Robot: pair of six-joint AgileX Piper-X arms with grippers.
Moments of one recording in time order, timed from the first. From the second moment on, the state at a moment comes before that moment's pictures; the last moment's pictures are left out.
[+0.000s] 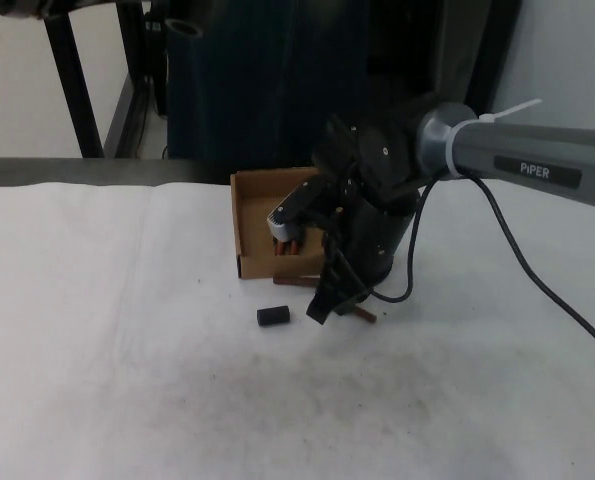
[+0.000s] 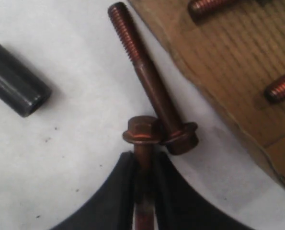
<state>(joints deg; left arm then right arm) -24.6 60.9 -76.4 45.5 31.4 -12.8 28.8 127.1 -99.3 54.9 -2.1 -24.2</state>
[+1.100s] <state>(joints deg) -24.8 57.1 -73.2 47.2 22.8 -11.0 31.8 85.3 -97.0 56.2 -10.2 1.8</state>
